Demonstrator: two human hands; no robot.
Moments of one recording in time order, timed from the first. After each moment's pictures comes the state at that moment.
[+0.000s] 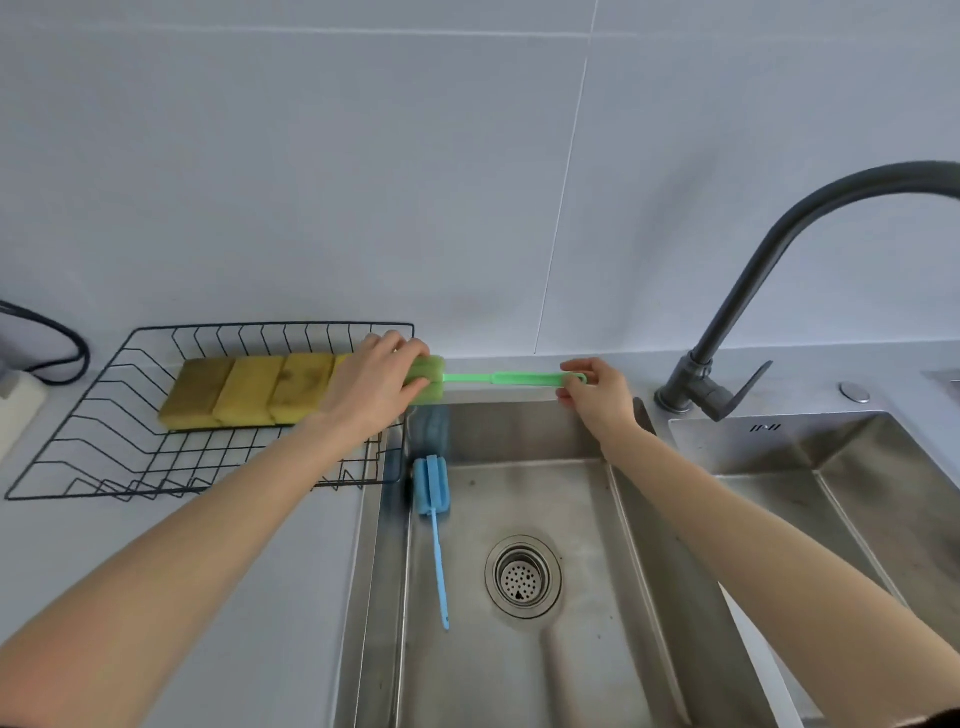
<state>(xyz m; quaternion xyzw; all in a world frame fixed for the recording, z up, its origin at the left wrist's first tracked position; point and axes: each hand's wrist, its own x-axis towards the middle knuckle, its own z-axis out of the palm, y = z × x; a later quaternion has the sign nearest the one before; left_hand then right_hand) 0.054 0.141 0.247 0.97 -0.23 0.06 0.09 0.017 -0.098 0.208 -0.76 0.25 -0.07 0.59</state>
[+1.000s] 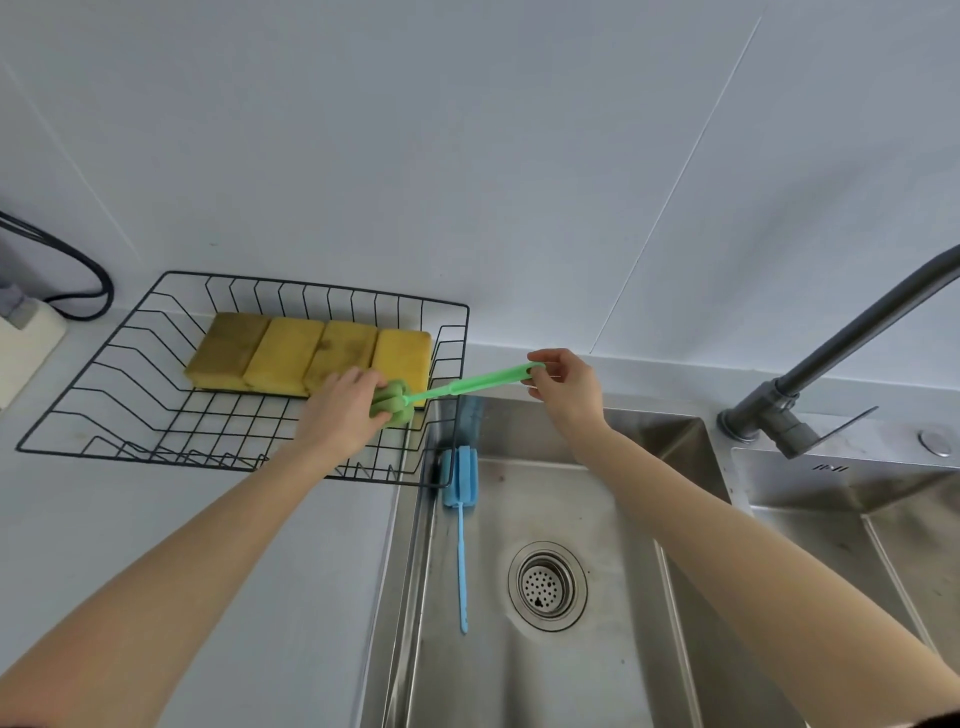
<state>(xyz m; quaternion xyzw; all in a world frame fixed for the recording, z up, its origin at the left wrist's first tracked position) 0.079 0.222 0.164 0.99 -0.07 -0.05 0.14 0.066 -0.009 0.195 -0.80 0.19 -0.02 0.57</state>
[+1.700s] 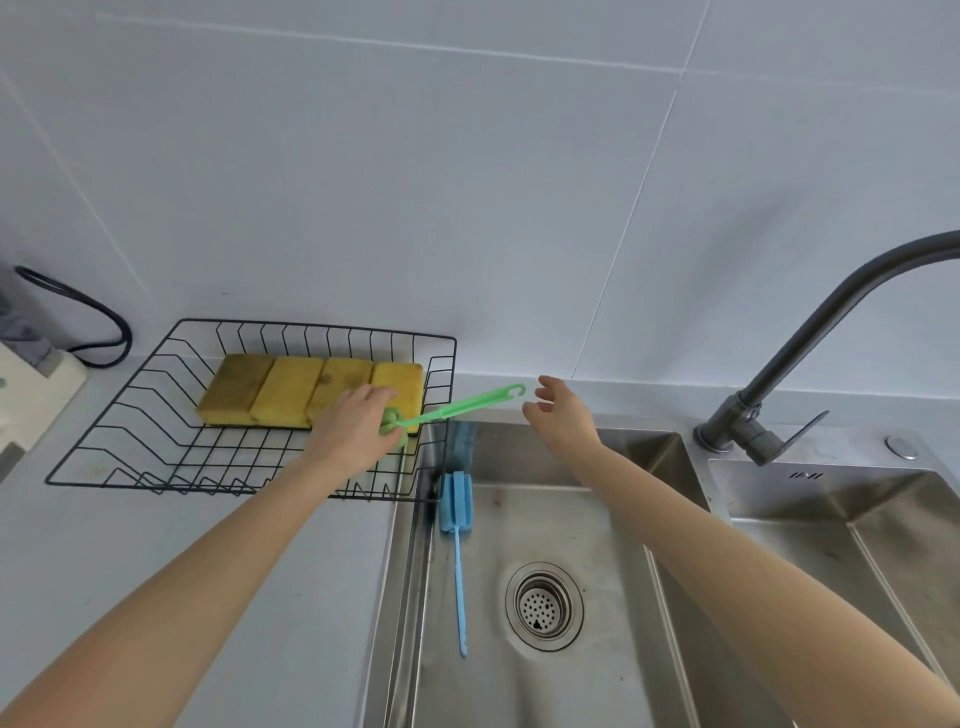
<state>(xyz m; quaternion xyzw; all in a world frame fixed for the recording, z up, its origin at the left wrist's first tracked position) 0.064 0.206 0.200 0.98 -0.12 -0.02 0.13 0.041 -0.022 0.214 -0.86 0.17 0.04 0.48</state>
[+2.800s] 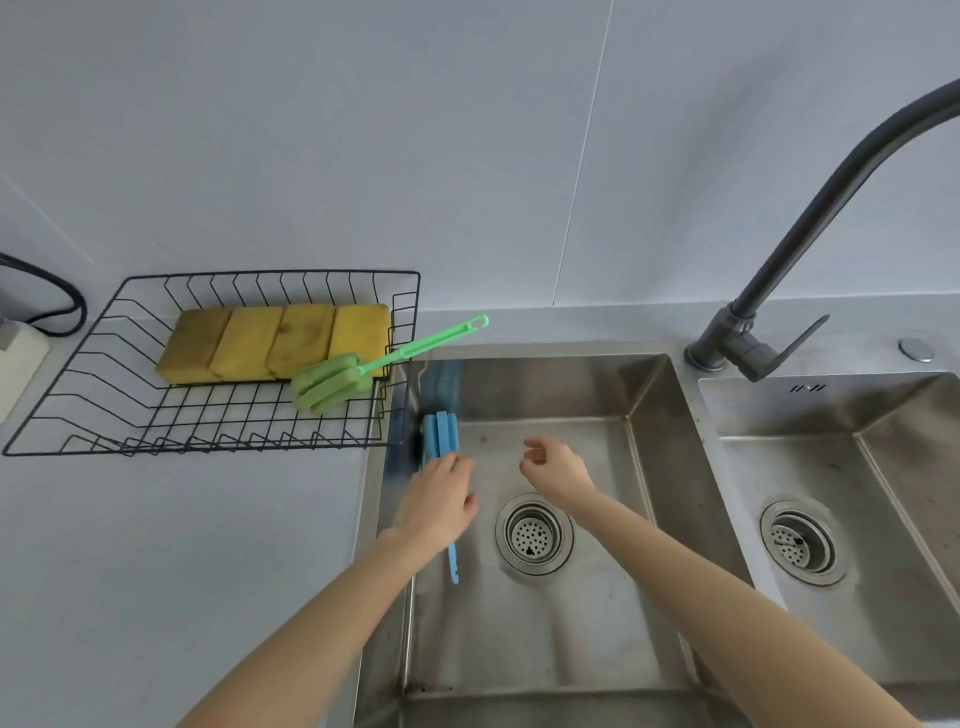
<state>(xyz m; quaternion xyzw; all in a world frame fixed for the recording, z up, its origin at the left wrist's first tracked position) -0.033 0.102 0.110 0.96 -0.18 -0.17 0.12 -0.032 -0.054 0.114 -0.85 0.21 0.20 0.45</state>
